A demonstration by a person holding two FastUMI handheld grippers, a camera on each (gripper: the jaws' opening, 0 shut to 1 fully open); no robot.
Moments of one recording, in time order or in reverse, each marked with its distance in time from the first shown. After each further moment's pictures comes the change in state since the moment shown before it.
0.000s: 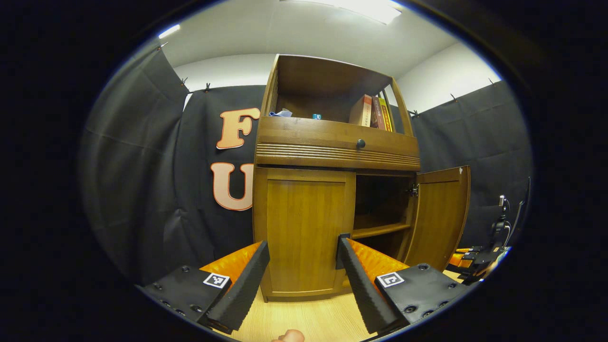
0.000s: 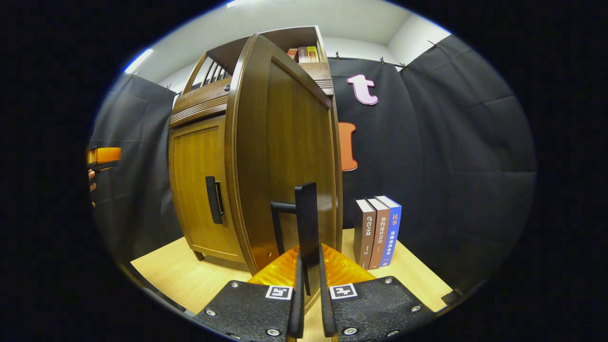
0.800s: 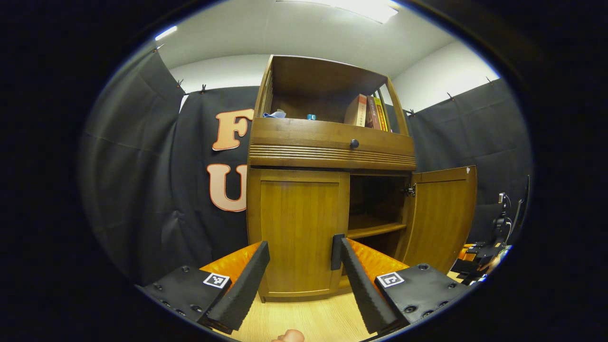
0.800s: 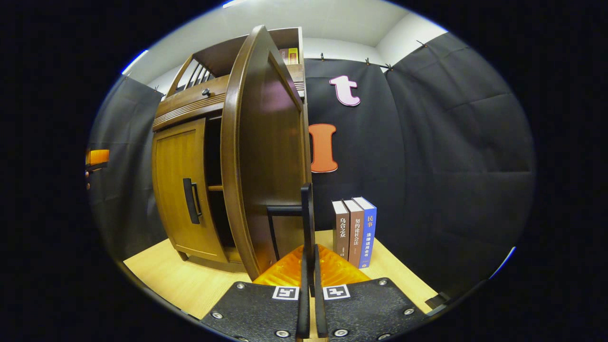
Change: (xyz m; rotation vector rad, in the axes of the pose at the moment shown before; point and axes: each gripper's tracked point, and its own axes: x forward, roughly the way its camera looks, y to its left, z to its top) left arm -0.001 -0.013 0.002 0.010 -0.005 -0.010; right arm -0.007 -0.054 0.008 0.014 -0.006 -0.079
